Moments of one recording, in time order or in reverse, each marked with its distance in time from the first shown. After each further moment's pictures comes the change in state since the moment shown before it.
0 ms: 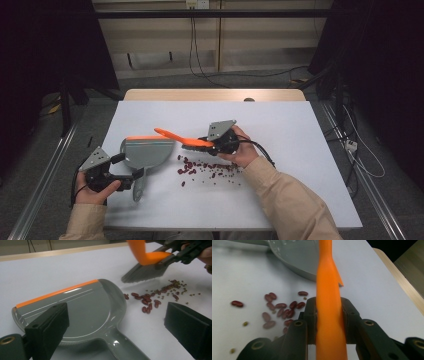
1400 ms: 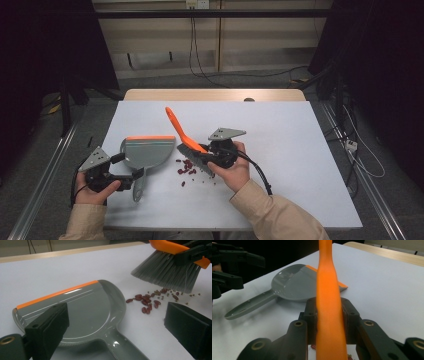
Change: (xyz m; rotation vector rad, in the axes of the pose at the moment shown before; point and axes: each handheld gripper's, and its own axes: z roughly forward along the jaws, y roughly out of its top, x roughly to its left) left arm -0.002 0.001 0.000 -0.005 -0.003 0.004; right arm 0.060 0.023 -0.022 -0.120 -0.177 0.597
